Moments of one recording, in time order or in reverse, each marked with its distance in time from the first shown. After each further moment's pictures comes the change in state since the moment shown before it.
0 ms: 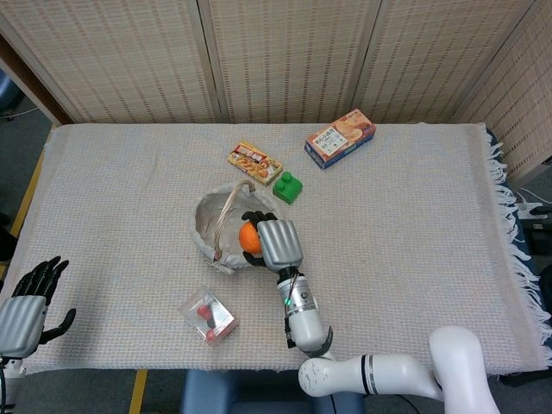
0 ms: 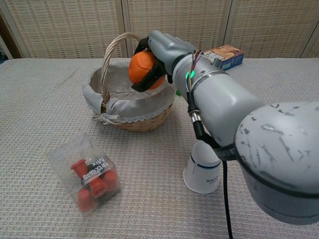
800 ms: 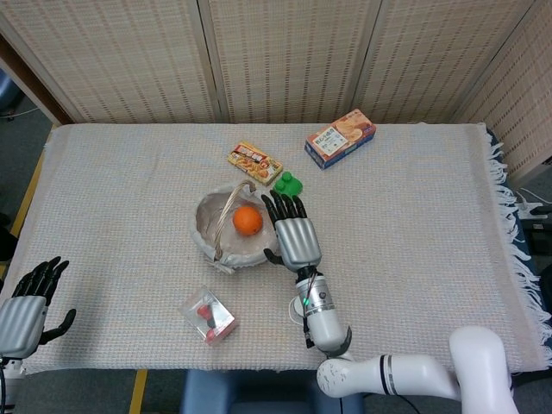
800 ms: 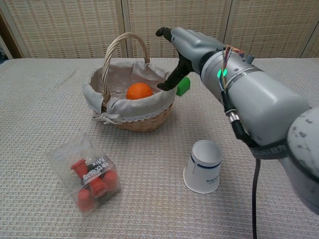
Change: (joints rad) left arm 0.001 0.001 0.001 0.001 0.002 0.002 0.001; right arm -0.082 0.136 -0.080 -0.114 -0.036 0.038 -0.022
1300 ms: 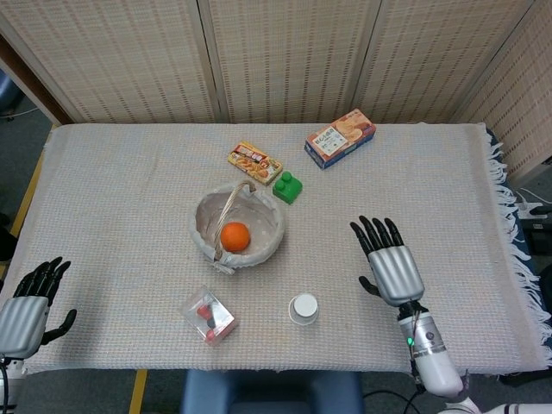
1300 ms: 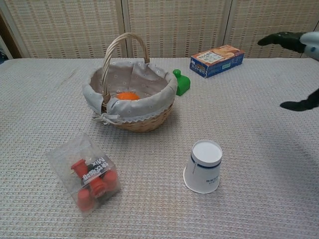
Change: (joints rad) left arm 0.001 -0.009 0.001 0.003 0.004 0.006 0.041; right arm -0.364 0.566 -0.432 -0.338 -0.363 0.144 0.107
